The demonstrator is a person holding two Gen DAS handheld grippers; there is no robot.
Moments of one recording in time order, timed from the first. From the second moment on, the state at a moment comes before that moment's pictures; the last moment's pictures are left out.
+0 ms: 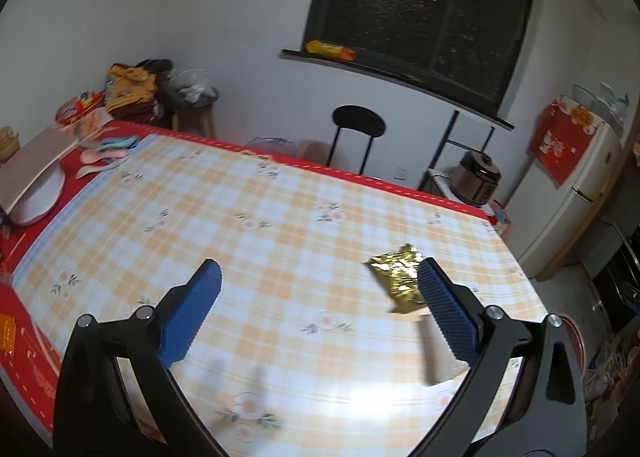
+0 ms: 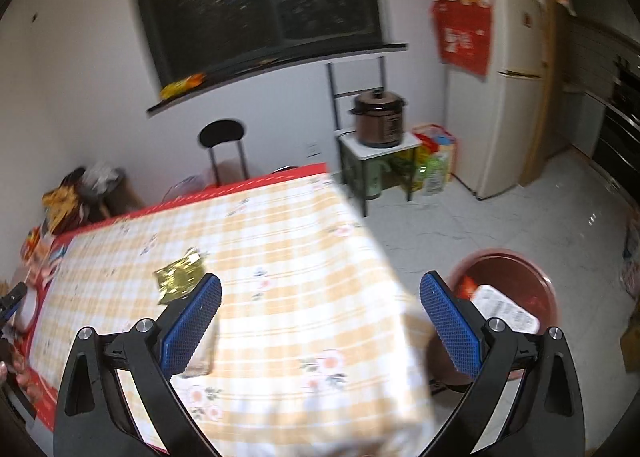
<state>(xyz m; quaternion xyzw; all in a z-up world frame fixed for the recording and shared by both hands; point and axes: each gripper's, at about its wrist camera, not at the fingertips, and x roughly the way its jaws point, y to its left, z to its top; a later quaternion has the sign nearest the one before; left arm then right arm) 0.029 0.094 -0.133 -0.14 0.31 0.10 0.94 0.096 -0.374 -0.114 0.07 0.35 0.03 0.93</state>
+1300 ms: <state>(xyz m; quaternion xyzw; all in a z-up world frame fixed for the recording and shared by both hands) 0.053 0.186 -0.211 -0.17 0.38 0.09 0.90 0.177 -0.190 -0.301 0.04 0.51 0.12 0.85</state>
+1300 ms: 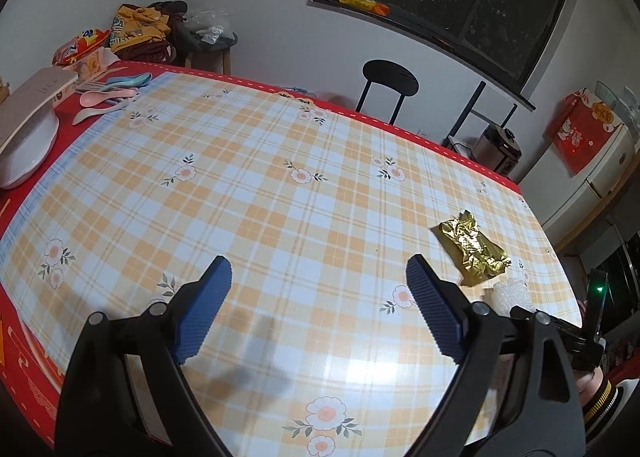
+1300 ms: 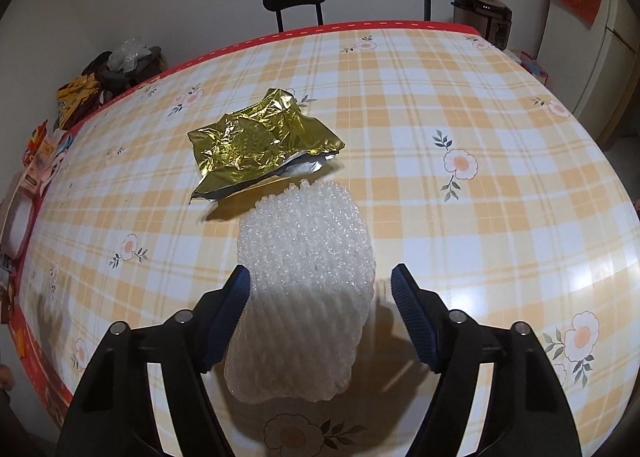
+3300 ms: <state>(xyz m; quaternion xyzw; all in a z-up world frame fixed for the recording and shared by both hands) 0.227 -0.001 -0.286 -0.23 0.44 -0.05 0.87 0.145 -0.338 -0.242 0.12 0.45 0.07 0.88</state>
